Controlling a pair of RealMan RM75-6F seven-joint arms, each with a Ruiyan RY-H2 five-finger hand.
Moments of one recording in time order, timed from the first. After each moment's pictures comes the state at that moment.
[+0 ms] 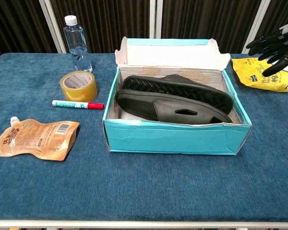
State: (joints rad) left arm -0.11 -1.20 -0.06 -1.58 1.53 1.53 0.14; right arm 0.85 -1.04 0.14 -1.42 -1.27 0.32 0.87
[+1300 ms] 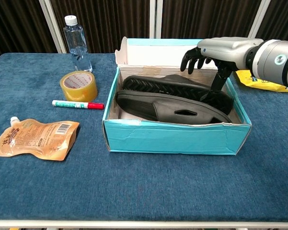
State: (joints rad) left arm -0.08 -1.22 -0.05 -1.52 1.53 1.55 0.07; right arm 0.92 -1.45 0.11 -1.69 -0.76 1.03 -0.57
